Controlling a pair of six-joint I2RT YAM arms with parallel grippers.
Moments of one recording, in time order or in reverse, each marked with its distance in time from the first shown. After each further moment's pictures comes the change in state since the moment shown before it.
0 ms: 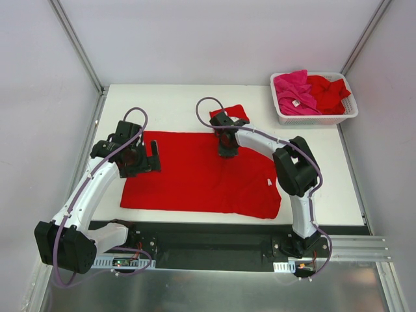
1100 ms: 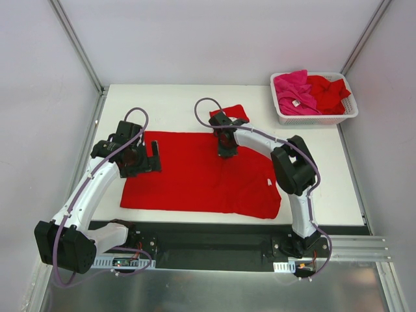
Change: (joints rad) left arm -0.006 0.001 0.000 0.000 0.000 0.005; right arm 0.001 0.025 0.019 -0.015 -0.011 -0.027
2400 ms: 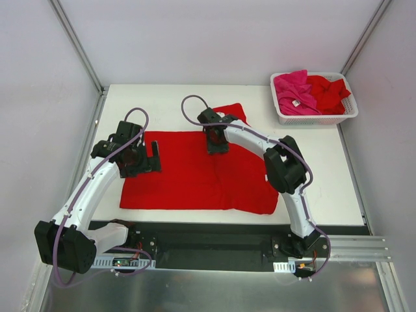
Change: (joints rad) left arm 0.000 0.000 -0.002 0.000 0.001 0.003; right arm 0.059 0.089 0.206 -0.084 0.012 -0.085
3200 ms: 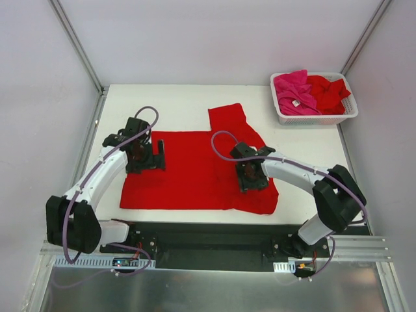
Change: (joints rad) left arm 0.000 0.149 -0.007 0.101 0.013 0.052; right arm 0.013 -0.594 -0.772 -0.020 -0.024 -0.059
